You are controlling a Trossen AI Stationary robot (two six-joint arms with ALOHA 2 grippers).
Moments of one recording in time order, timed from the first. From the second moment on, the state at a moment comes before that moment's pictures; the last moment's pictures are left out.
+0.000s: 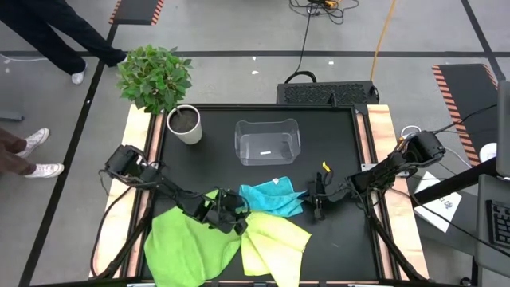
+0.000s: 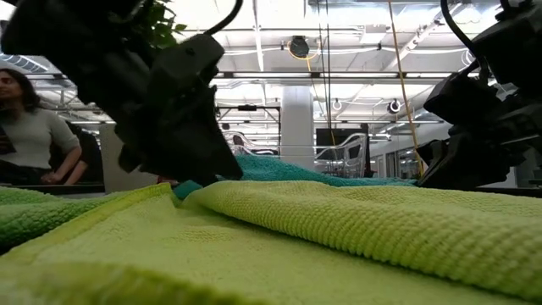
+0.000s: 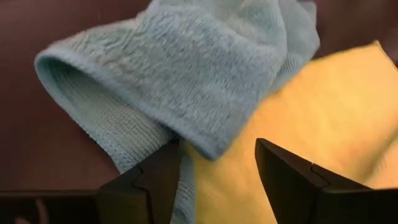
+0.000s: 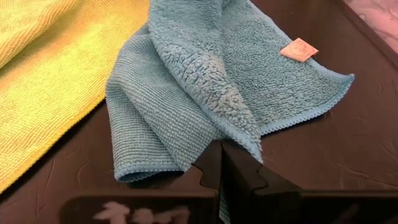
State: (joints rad) left arm -0.46 1.83 0.87 0.09 -0.53 -0.96; right arm 0.35 1.48 0.14 0.74 0.26 0.28
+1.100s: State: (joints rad) left arm -0.41 1.68 0.88 0.40 -0.46 -0.42; right arm 0.35 1.44 0.14 0.75 0.26 0.20
